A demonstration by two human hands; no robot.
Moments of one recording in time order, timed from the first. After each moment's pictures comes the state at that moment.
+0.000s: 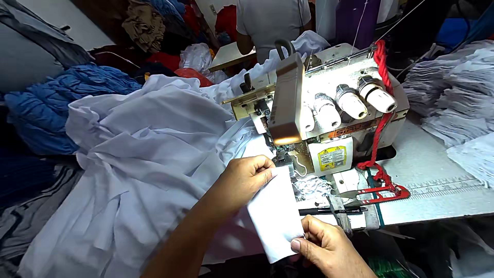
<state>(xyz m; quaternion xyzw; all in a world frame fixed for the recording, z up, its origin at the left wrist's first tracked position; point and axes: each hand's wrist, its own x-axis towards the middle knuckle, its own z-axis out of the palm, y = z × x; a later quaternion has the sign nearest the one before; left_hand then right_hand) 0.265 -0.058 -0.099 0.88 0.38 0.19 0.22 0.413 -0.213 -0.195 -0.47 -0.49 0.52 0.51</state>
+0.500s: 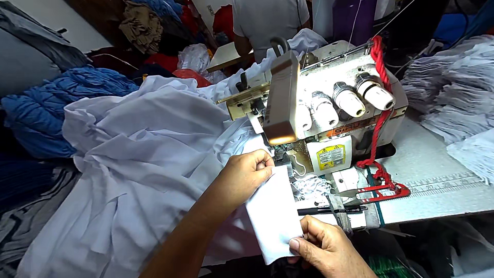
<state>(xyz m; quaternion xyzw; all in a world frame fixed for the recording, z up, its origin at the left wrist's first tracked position) 0.280 -0.057 -0.091 0.85 0.45 0.15 0.23 0.412 -0.213 -0.193 -0.45 -0.47 0.54 0.53</state>
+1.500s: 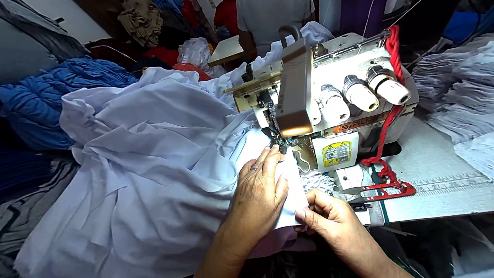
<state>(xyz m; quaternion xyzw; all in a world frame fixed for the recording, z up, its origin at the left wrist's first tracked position) 0.275 -0.087 -0.150 0.89 0.36 0.26 0.01 0.419 -0.186 -0.189 -0.45 -0.47 0.47 0.60</state>
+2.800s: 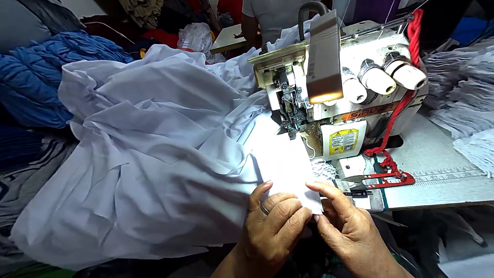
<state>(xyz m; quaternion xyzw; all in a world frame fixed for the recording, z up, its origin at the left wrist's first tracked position) 0.247 -0.139 -0.190 0.89 0.17 0.42 -0.07 0.410 -0.213 -0.203 -0.47 -0.59 0.26 0.60</state>
